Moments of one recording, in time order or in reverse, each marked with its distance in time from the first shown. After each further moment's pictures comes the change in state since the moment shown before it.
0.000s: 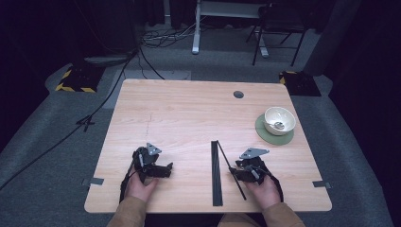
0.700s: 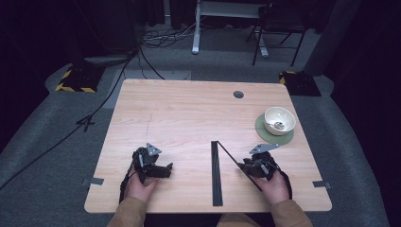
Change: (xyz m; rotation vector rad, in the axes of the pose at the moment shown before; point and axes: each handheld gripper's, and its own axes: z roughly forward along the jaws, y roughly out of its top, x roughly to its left) left arm 0.000 -0.001 -0.001 -0.003 -0.004 -0.002; right arm -0.029 -0.003 -0.013 0.026 -0.012 0.049
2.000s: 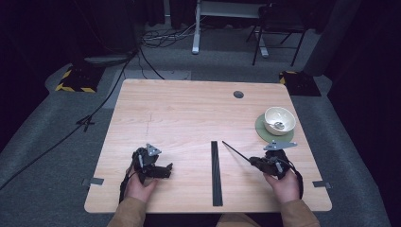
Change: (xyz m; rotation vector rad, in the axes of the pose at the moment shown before) left arm 0.000 -0.001 0.000 -0.001 0.001 -0.004; right arm -0.017 -0.003 -0.037 -0.077 0.025 0.080
